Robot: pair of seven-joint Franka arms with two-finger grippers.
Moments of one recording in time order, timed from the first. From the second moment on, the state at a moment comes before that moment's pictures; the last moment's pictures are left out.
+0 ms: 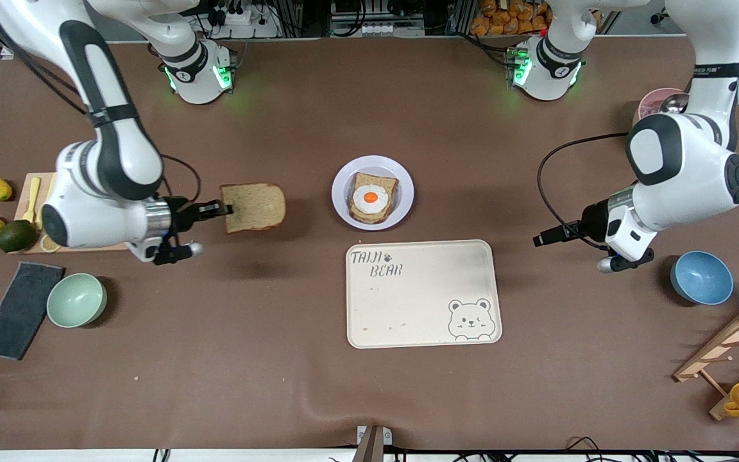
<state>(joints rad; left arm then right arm) -0.13 0.23 0.02 -2.00 -0.54 2.16 -0.09 0.18 0.32 0.00 -1.92 0.56 1.82 -0.22</state>
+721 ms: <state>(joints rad) -0.13 0.25 0.00 -2.00 -0.72 2.17 -0.08 0.48 0.32 0.00 -1.97 0.68 2.10 0.00</state>
